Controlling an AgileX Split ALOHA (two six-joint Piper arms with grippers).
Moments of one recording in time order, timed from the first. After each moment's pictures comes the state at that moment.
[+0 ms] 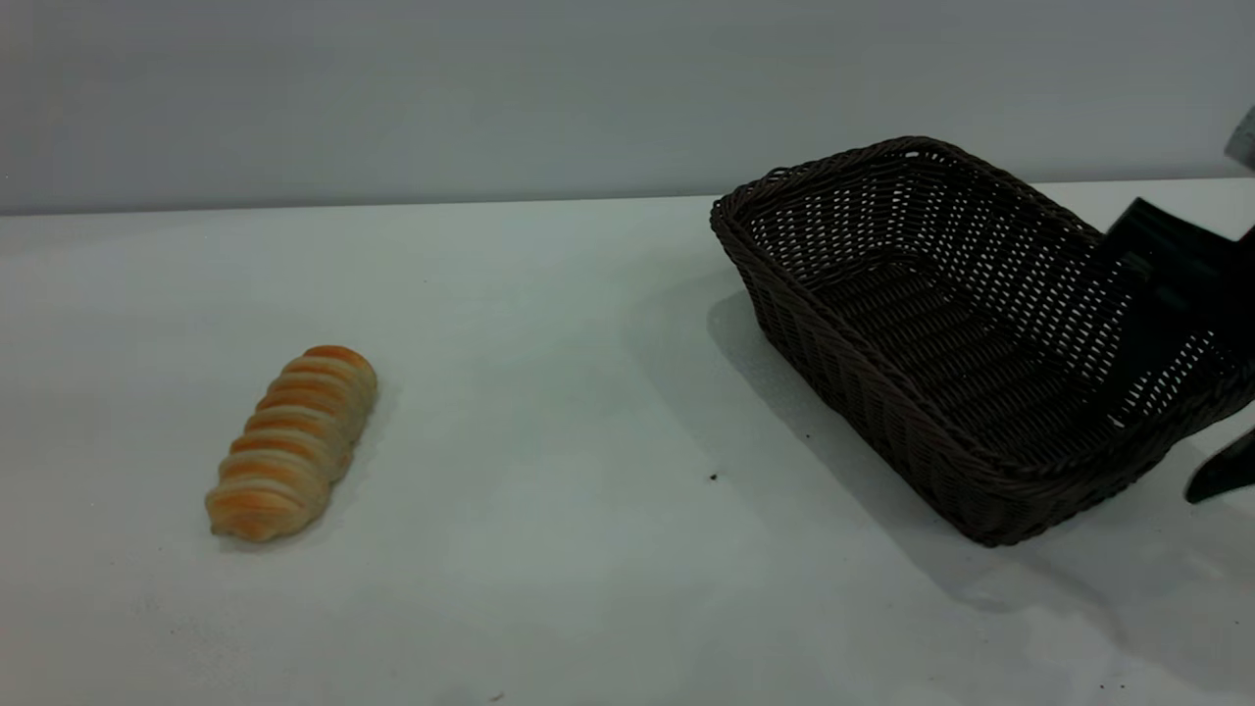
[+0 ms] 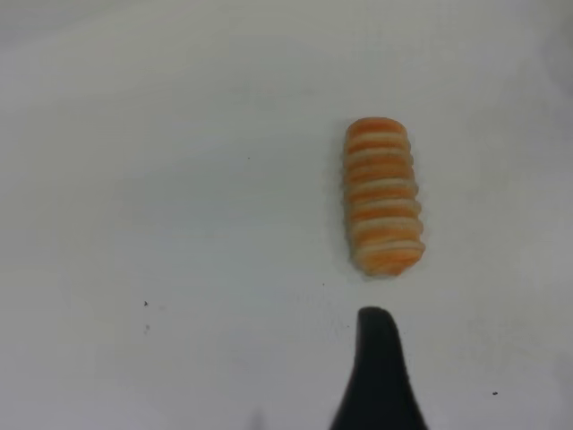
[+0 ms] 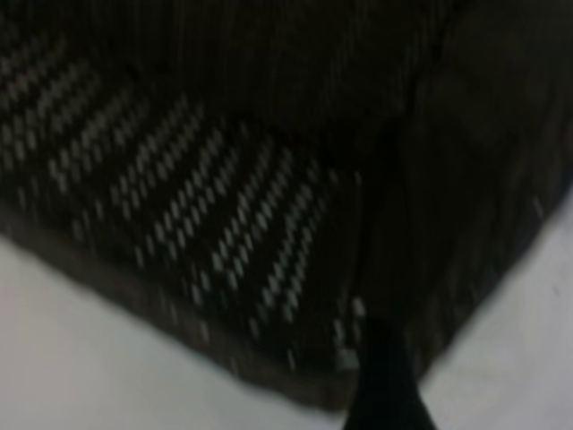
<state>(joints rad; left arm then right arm) -0.05 0.72 -0.70 -0.07 0.70 0.09 0.10 1.75 -0.73 0.65 0.39 0.25</state>
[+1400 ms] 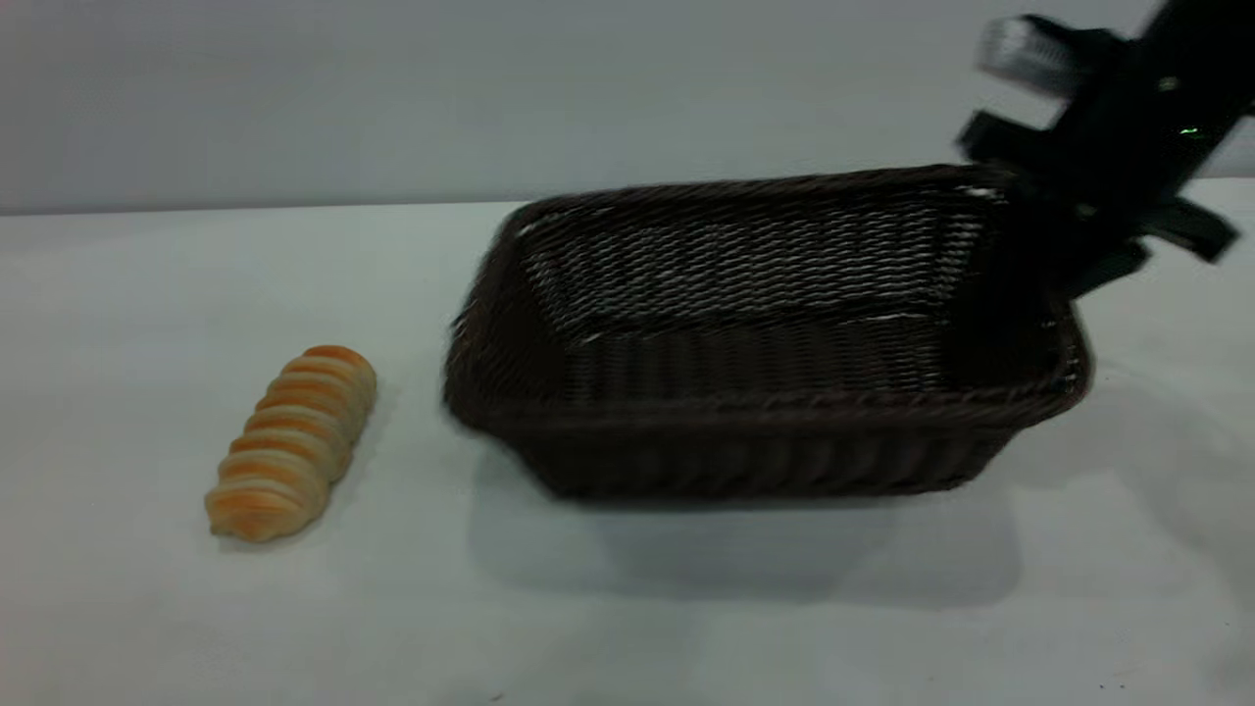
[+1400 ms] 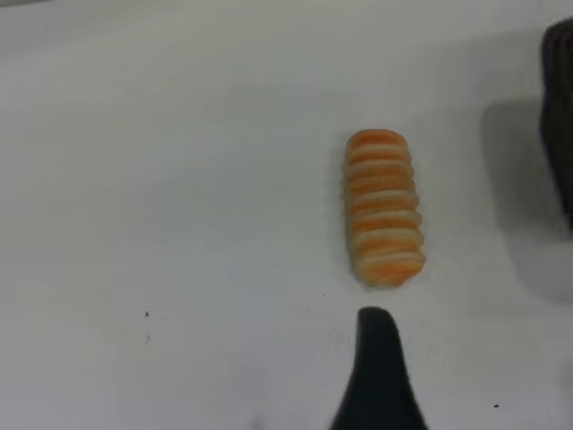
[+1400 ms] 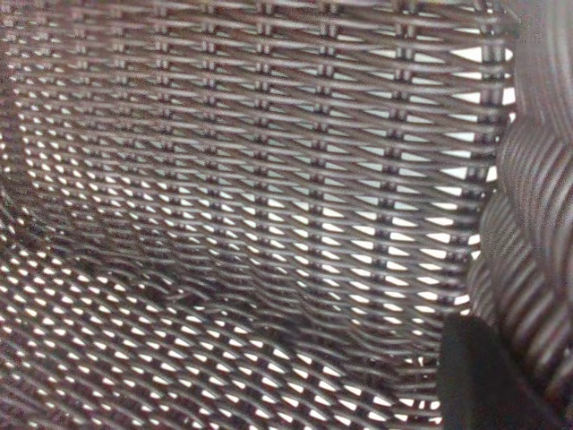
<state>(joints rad) -0.05 0.72 -0.70 -0.07 0.68 0.09 0.12 2.14 -1.41 0.56 0.92 -0.26</state>
